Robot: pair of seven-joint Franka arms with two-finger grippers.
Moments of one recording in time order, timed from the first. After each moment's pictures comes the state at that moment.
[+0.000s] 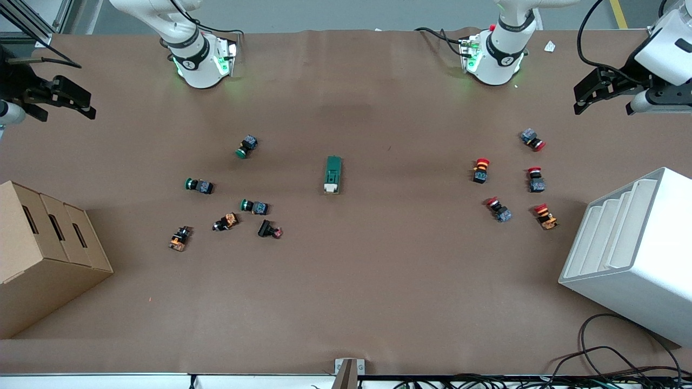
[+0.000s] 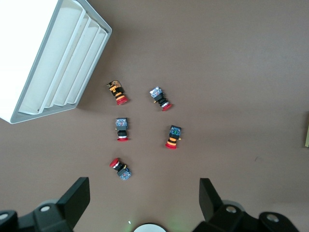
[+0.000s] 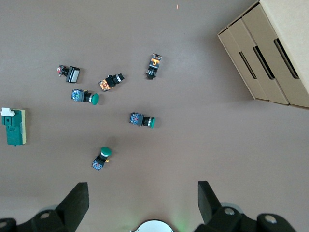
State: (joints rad) left arm -0.03 -0.13 -0.10 -1.63 0.01 1.49 -0.08; right arm 0.03 -0.12 -0.03 -1.63 0.01 1.45 -0.03
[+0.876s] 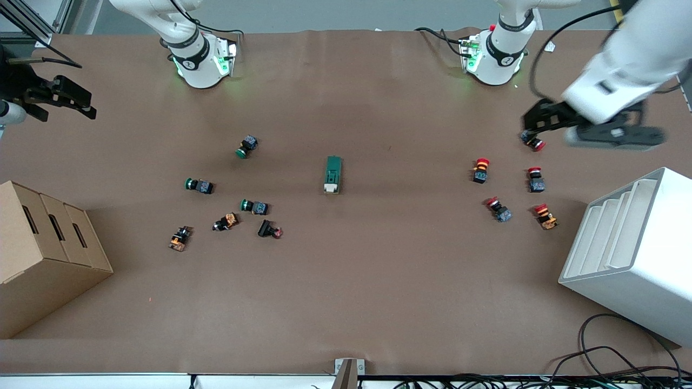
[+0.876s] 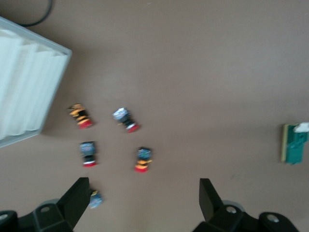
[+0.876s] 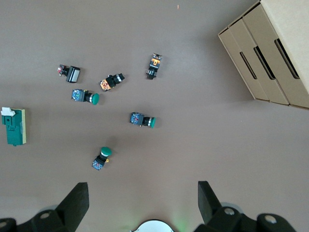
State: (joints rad) left arm -0.08 0.02 -0.26 -1.61 0.00 1.66 -0.25; right arm 0.03 -0.12 -0.03 -1.63 0.01 1.45 -0.03
